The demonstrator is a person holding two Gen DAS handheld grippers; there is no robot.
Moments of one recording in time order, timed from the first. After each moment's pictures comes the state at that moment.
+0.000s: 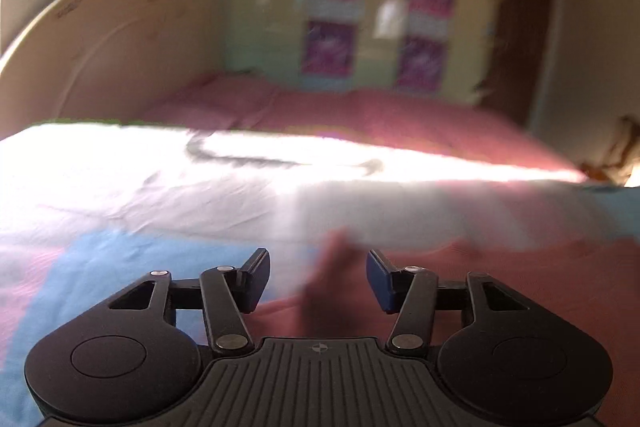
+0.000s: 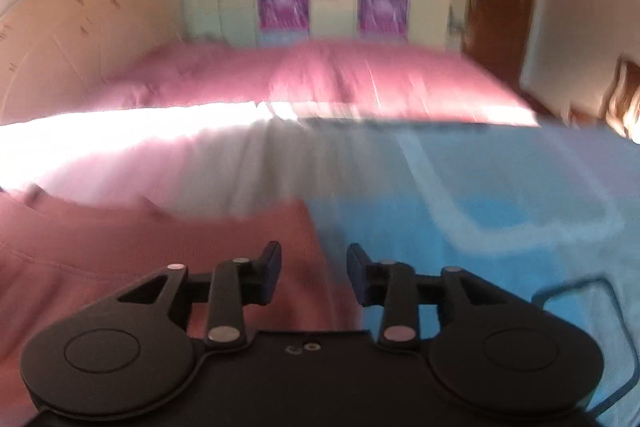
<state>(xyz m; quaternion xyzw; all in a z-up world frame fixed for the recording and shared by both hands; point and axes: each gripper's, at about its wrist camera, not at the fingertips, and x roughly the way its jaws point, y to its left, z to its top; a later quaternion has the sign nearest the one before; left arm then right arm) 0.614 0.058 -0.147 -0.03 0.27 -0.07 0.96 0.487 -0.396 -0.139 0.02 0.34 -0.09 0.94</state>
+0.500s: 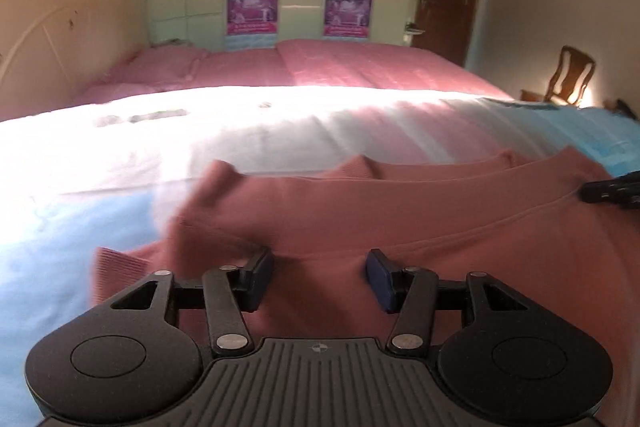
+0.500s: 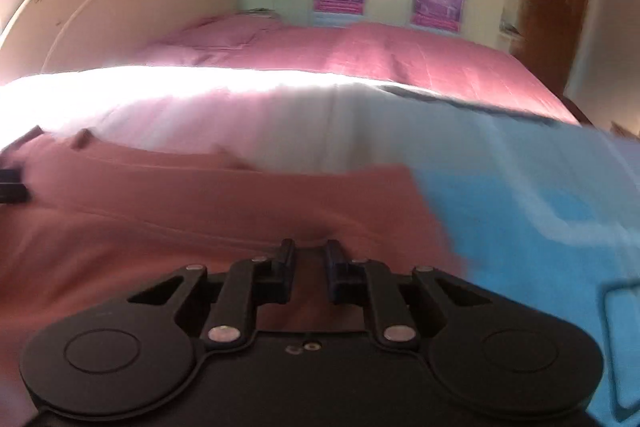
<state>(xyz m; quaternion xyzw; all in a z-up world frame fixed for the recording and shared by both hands) 0.609 0.035 -0.164 0.03 0.33 -0.14 0.93 0.497 -0.369 -0.166 0.00 0.39 -0.03 0.92</state>
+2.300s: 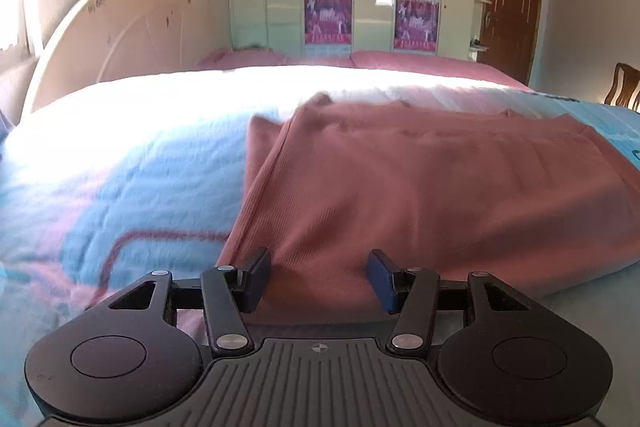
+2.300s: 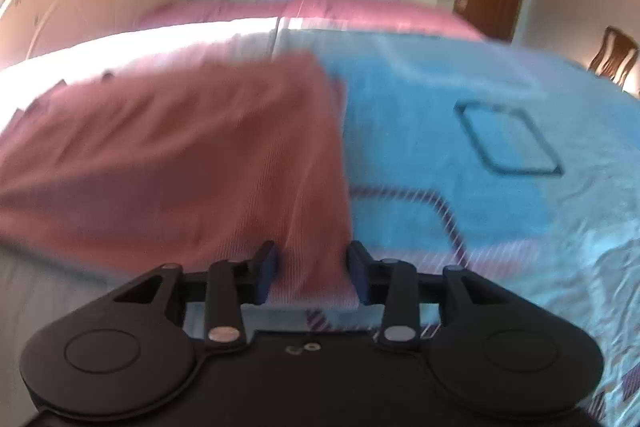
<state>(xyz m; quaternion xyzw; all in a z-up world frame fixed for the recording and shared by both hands) 0.428 0.079 -0.158 0.02 0.32 -0.03 0.95 0.326 -0.359 -0.140 0.02 0.44 -0.12 0.89</state>
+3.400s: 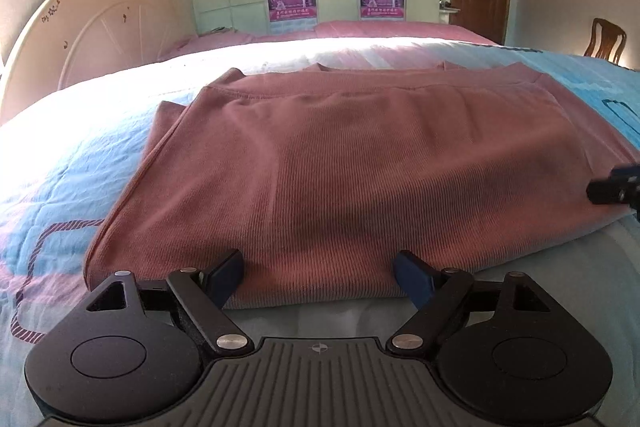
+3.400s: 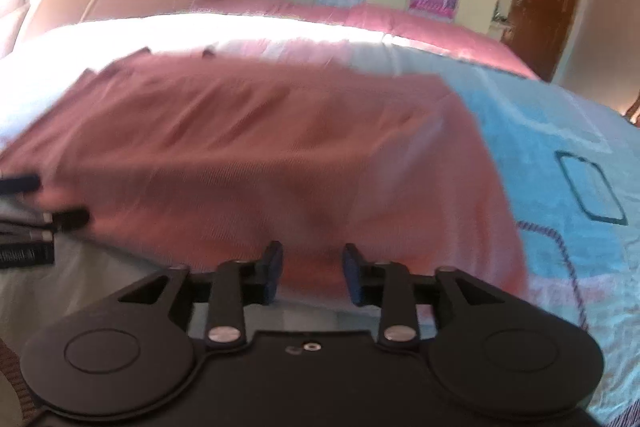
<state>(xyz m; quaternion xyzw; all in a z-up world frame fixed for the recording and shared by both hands) 0.412 -0.013 -0.166 0.07 0.35 -0.06 0.93 0.346 -0.247 -0.140 -0.02 0.41 -0.07 0.91</state>
